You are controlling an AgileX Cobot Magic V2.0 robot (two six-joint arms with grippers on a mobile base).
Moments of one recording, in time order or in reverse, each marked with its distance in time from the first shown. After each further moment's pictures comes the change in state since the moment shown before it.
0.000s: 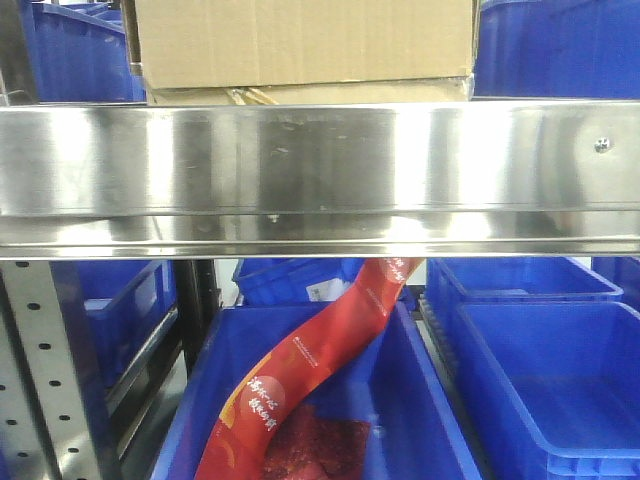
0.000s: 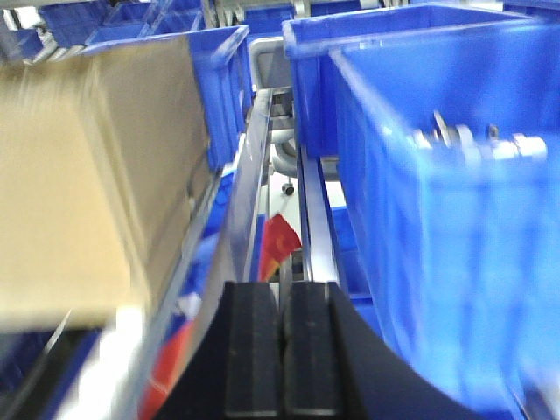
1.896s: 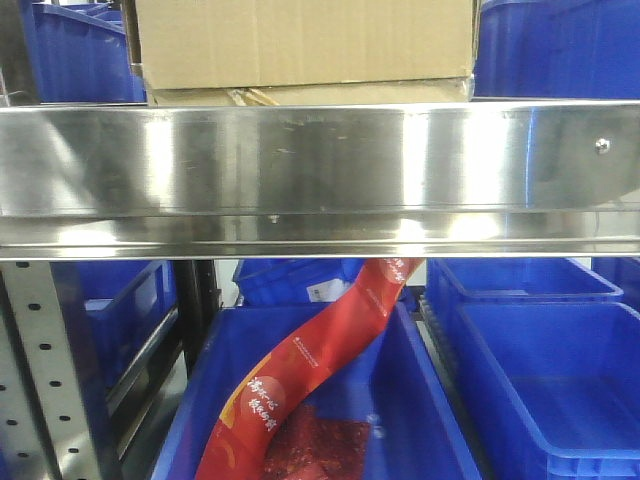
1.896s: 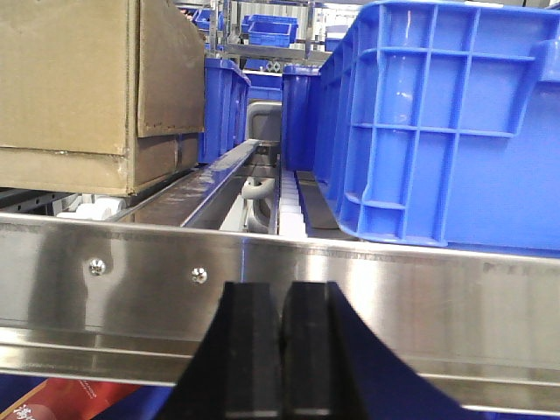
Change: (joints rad) left arm 0.059 -0.381 0.142 0.076 -0.004 -0.001; right arm -0.079 -0.666 0.605 0.337 -0.182 -0.516
